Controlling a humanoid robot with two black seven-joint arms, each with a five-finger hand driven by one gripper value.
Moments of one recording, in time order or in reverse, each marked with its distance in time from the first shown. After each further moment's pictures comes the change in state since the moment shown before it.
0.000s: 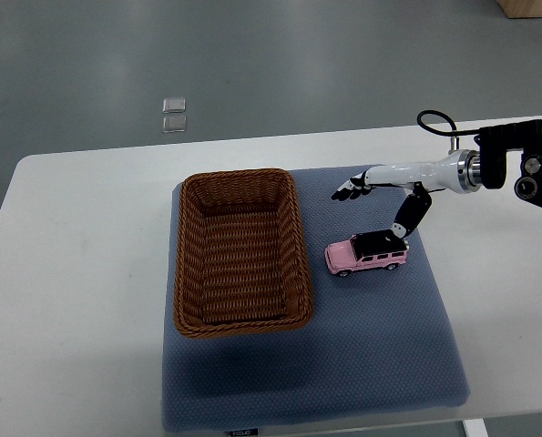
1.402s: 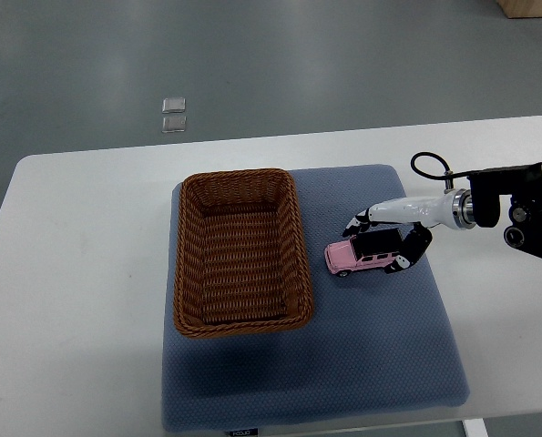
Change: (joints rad) left arm 0.000 0.000 0.000 0.000 0.000 0.000 0.000; right arm -0.089 0.027 -0.046 0.003 -0.150 -0.128 -0.006
